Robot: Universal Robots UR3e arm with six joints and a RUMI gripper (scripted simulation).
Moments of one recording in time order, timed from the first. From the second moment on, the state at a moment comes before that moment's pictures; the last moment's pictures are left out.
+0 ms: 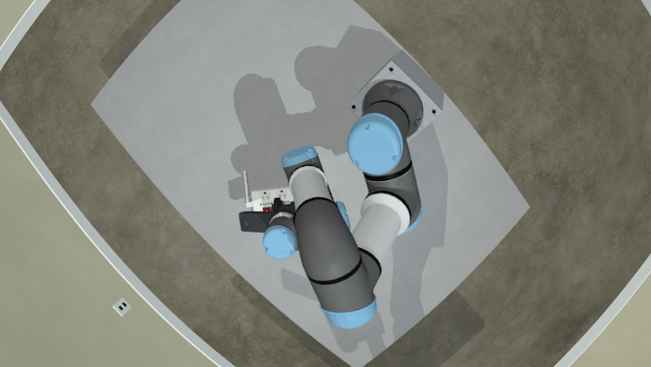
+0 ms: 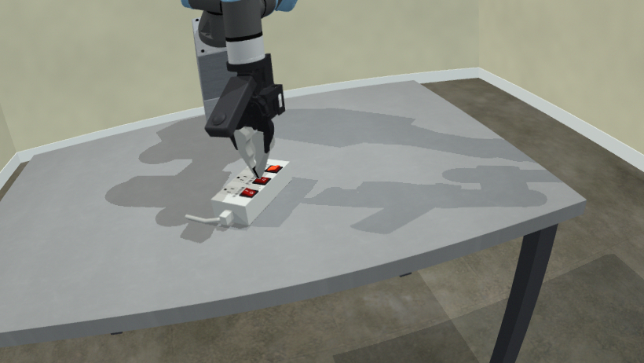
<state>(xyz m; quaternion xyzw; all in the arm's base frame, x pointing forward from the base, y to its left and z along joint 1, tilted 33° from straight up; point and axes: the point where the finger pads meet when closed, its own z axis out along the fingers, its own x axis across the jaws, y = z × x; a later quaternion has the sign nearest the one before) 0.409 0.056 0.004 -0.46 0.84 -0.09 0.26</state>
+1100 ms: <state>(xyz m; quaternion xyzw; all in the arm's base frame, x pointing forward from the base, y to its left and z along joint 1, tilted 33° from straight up) 0.406 0.055 0.008 -0.46 0.84 -0.09 0.26</state>
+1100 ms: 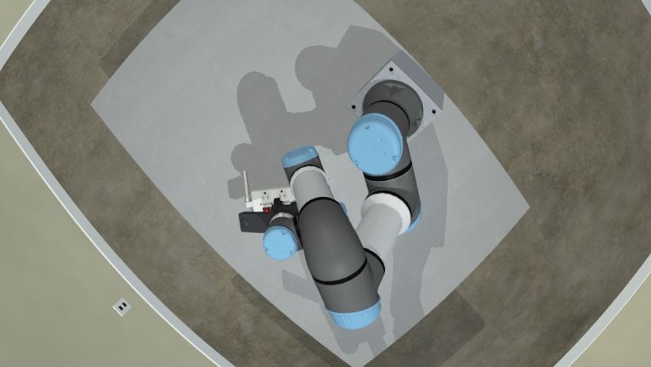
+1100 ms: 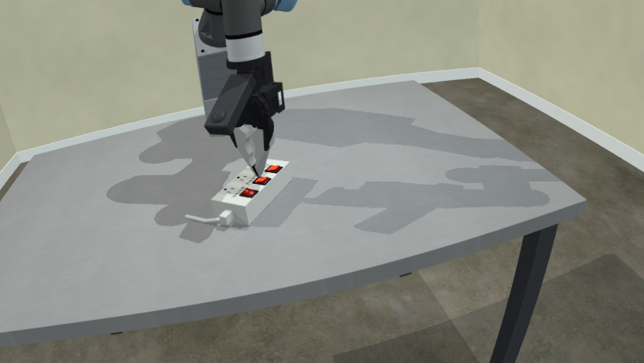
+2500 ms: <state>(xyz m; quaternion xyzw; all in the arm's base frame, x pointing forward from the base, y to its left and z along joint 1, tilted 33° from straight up) 0.389 0.053 0.036 -0.46 0.84 -0.09 0.26</state>
